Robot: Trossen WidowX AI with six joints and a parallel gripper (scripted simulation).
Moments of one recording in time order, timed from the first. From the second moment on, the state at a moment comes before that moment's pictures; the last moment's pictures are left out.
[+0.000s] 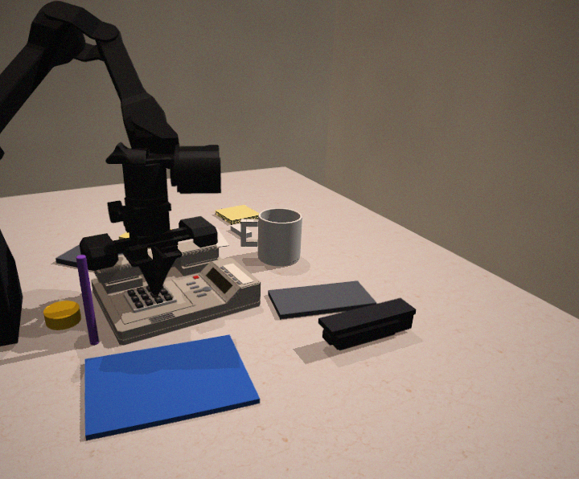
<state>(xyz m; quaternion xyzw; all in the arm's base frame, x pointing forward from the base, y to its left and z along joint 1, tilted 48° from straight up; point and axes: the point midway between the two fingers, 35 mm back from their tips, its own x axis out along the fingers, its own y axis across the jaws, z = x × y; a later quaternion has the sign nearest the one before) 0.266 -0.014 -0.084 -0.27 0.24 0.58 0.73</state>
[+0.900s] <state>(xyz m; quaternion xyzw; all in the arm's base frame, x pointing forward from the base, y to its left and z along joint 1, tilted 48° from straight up) 0.267 -0.013 -0.085 -0.27 0.24 0.58 0.73</state>
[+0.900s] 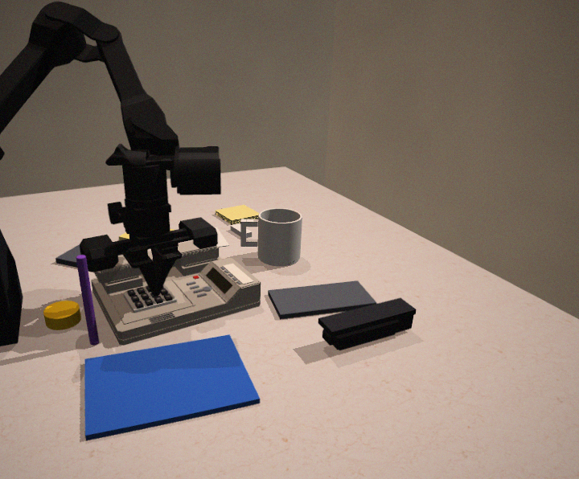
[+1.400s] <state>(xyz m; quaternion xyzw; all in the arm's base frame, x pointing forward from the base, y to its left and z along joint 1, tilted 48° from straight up) 0.260 -0.029 -0.071 -0.27 0.24 0.58 0.73</state>
